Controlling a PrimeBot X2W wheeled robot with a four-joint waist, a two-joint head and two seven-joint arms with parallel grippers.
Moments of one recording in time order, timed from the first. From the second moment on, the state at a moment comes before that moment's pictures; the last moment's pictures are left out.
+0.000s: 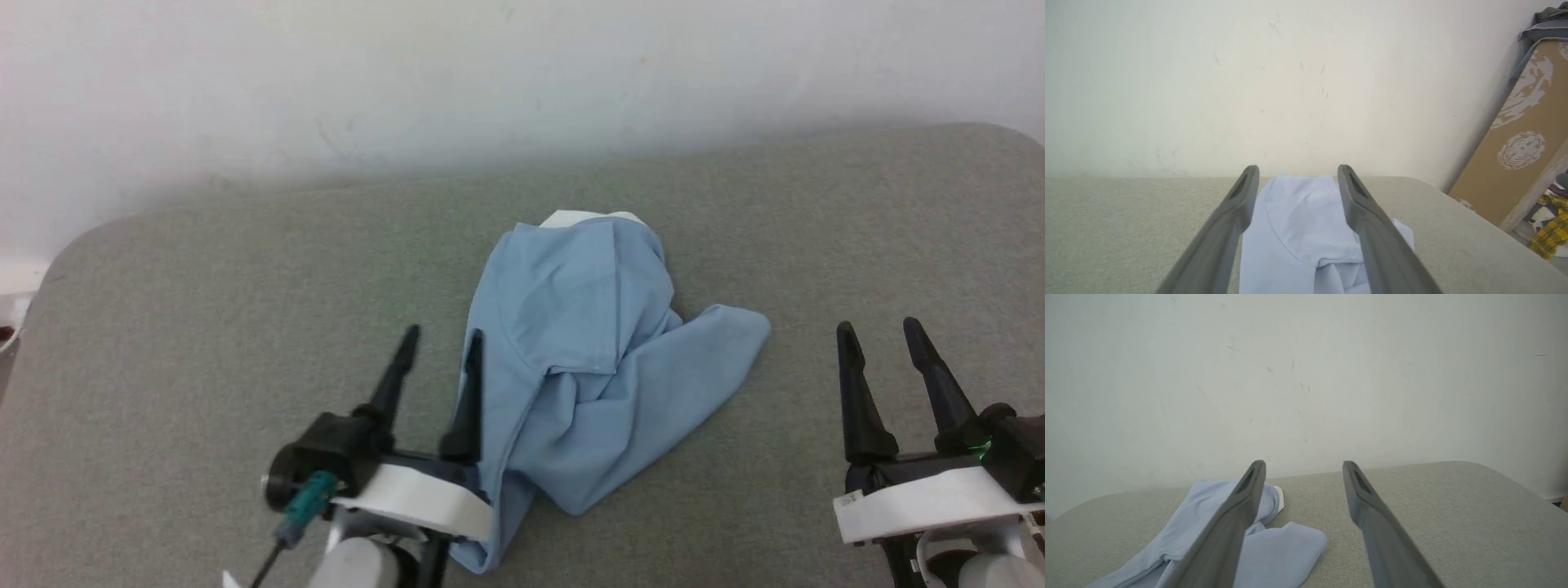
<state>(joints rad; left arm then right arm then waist) -0.11 0.05 -0.33 0.08 -0.32 0.07 -0.26 0.03 -0.05 -0.05 -0.09 0.20 0.13 -0.15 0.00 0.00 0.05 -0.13</state>
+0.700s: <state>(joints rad) 0.07 0.15 -0.03 -0.01 -0.27 0.15 -0.26 0.06 -0.05 -0.03 -0.05 0.18 0.13 -0.02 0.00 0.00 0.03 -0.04</state>
